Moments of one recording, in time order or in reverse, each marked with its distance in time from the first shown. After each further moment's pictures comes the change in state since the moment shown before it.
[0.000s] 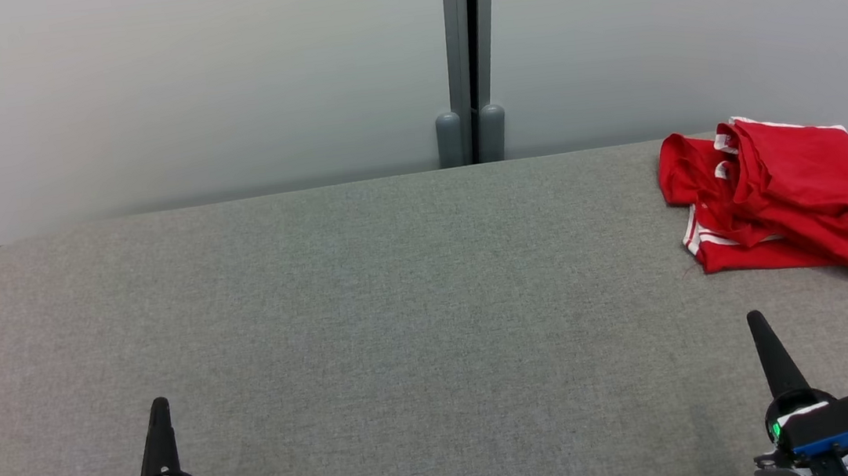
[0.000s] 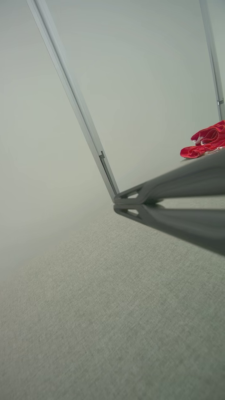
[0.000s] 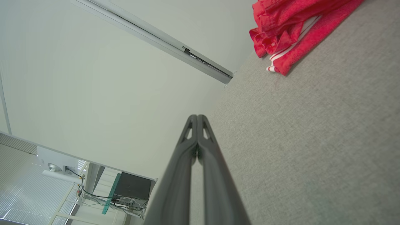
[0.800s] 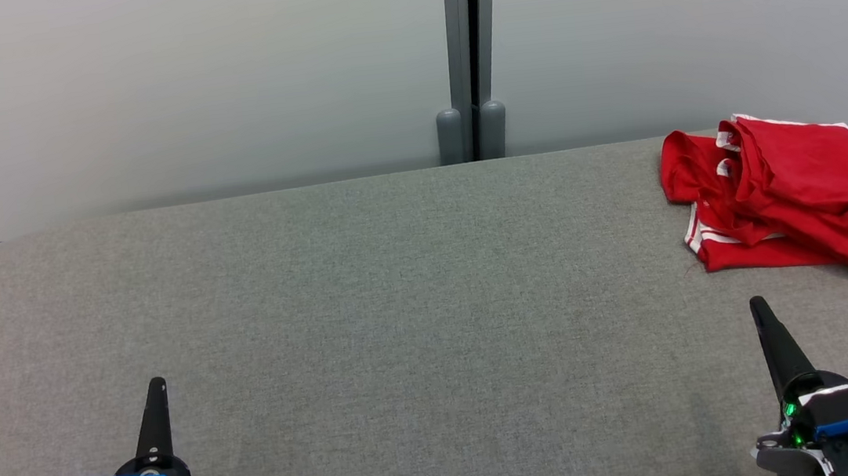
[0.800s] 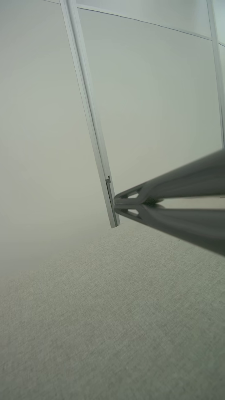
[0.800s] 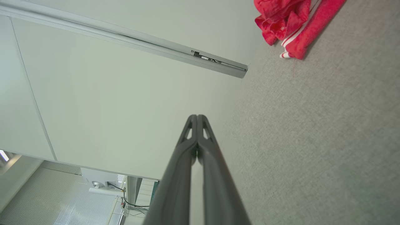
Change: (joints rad) left arm -0.042 -0.012 0.027 0.011 -0.219 -0.026 0.048; right arm -0.031 -0.001 -0.012 0.011 0.232 0.000 0.042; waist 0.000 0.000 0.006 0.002
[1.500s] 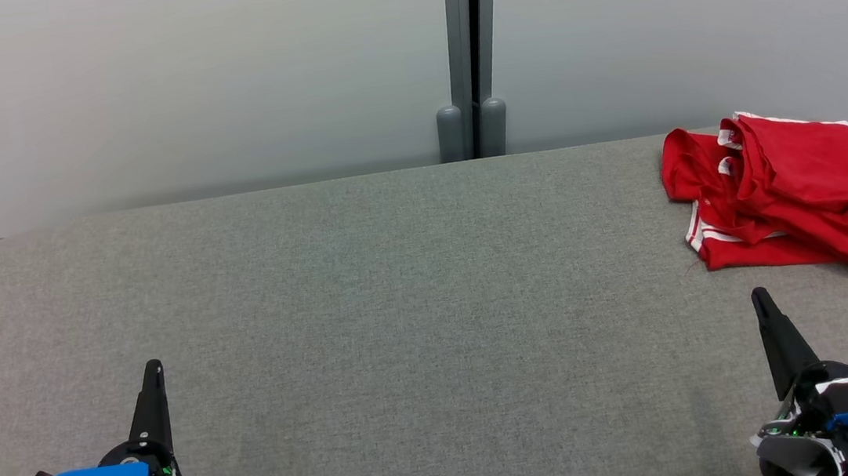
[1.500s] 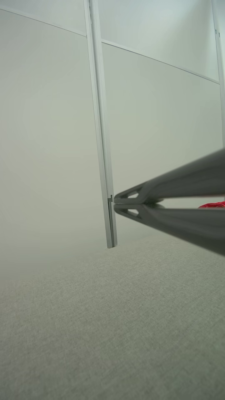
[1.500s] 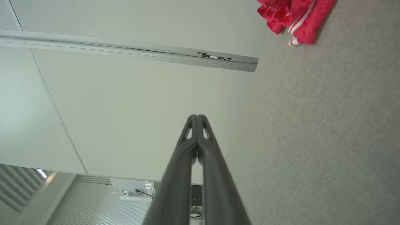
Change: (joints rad) left arm -0.035 -0.007 0.017 0.010 -0.160 -0.017 0.032; right arm -0.017 -0.001 -0.008 0.007 0.169 0.000 0.027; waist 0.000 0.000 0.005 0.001
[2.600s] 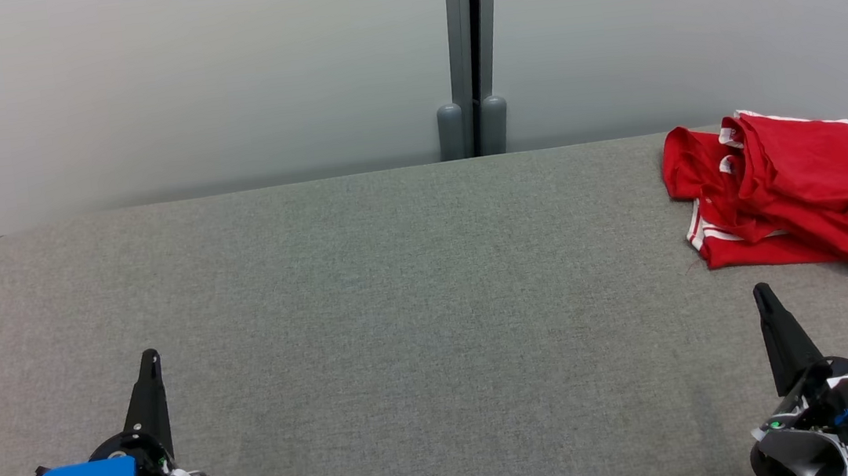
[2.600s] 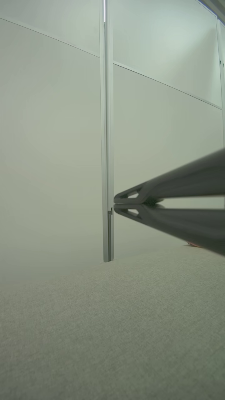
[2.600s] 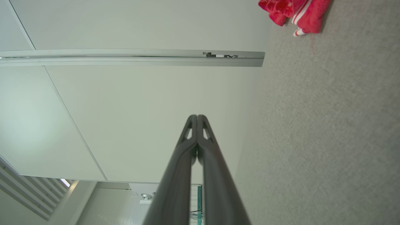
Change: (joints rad) left arm -0.020 -0.005 0.014 0.007 -0.104 -0.014 0.022; right arm -0.009 -0.001 -0.006 0.004 0.113 0.000 0.018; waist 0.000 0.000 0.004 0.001
